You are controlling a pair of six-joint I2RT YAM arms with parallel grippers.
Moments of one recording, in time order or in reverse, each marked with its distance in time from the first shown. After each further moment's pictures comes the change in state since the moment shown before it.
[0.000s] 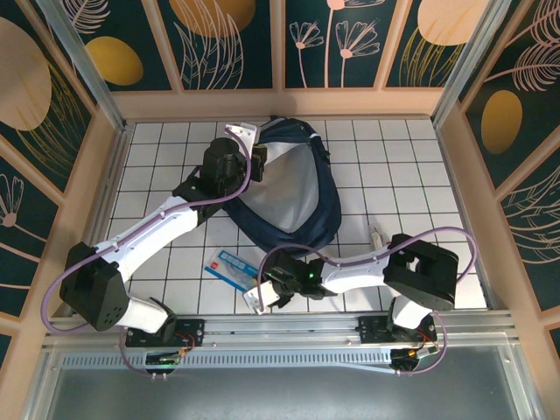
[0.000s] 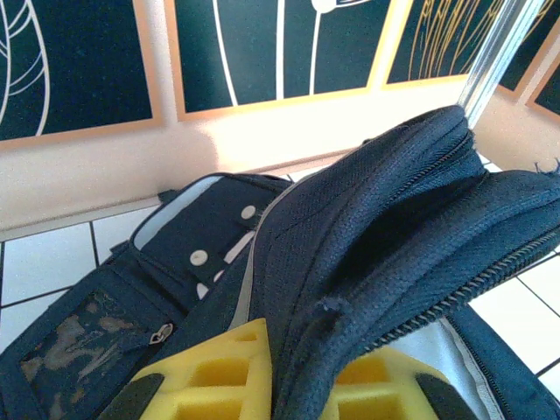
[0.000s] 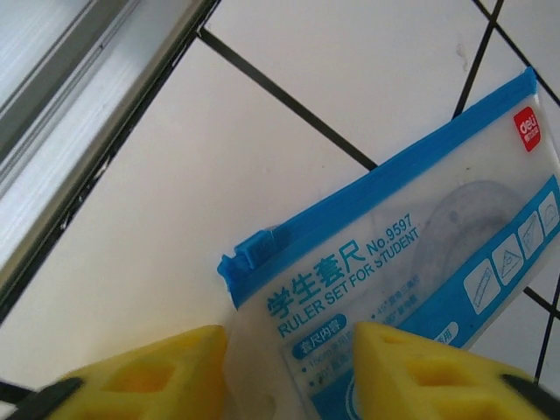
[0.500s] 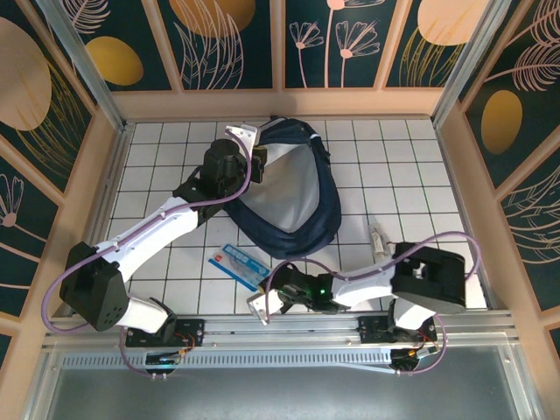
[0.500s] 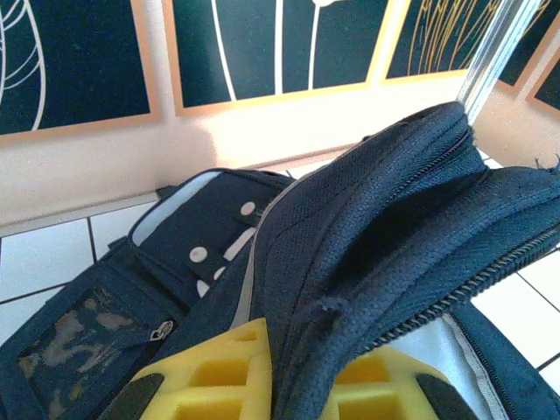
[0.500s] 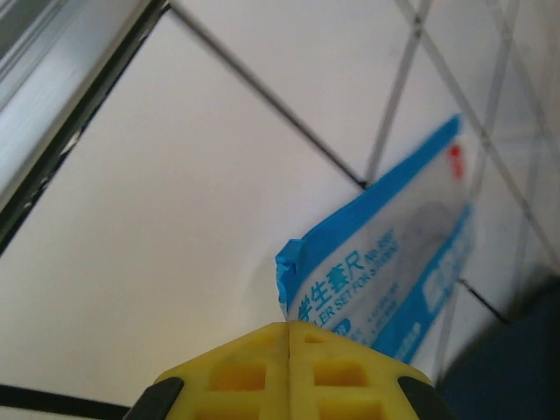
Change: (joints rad) left arm 0.000 0.000 -0.013 0.006 0.006 0.000; right arm 0.085 -0.084 -0.145 0.232 0.220 -0.020
